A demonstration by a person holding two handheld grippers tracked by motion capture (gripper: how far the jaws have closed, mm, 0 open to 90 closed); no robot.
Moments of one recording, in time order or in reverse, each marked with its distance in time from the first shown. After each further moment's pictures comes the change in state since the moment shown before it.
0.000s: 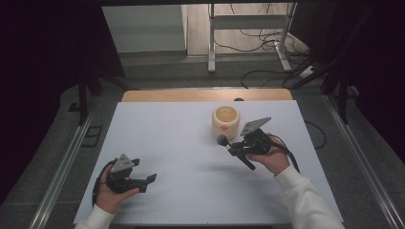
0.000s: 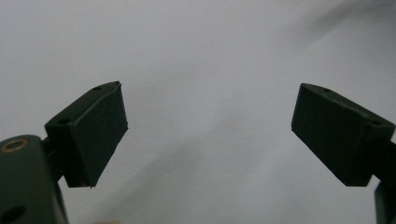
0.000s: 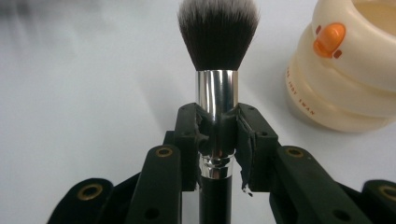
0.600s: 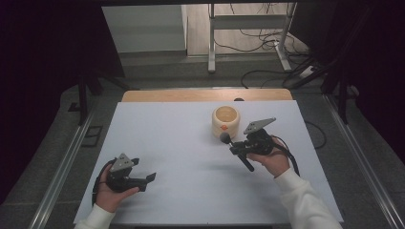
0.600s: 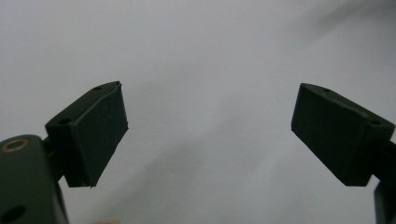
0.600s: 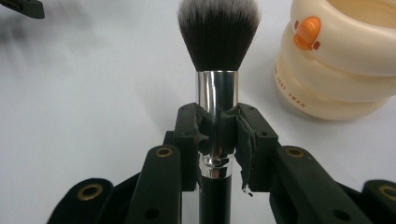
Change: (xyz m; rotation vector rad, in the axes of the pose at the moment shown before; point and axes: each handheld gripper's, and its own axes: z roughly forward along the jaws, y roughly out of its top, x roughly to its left) left arm 0.004 -0.001 0.001 -0.006 0.010 -0.006; right arm -0.001 -0.006 -0.004 -0.045 -0.031 0.085
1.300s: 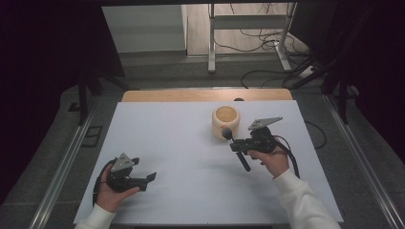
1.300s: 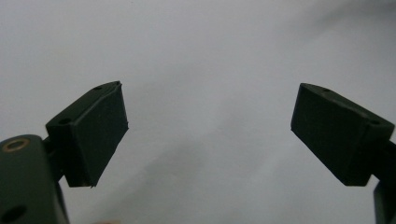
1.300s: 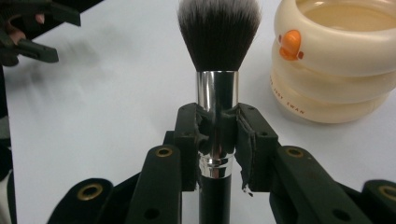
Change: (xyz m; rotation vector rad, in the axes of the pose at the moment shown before) left arm -0.001 0.000 0.002 -0.001 0.007 0.006; right arm -0.005 -0.003 -0.005 -0.094 0.021 0.135
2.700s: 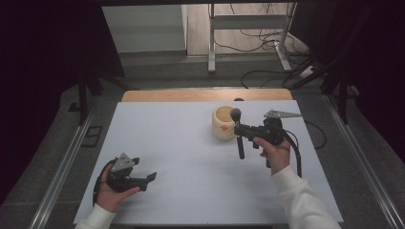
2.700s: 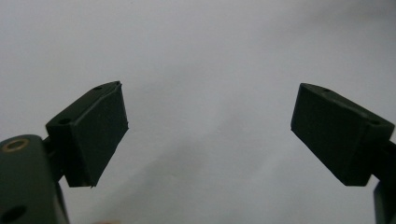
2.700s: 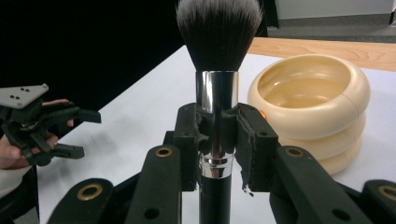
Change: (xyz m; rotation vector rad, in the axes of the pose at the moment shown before) left arm 0.000 0.000 0.000 0.001 0.001 0.001; right arm -0.011 0.010 -0.022 -0.303 0.016 0.181
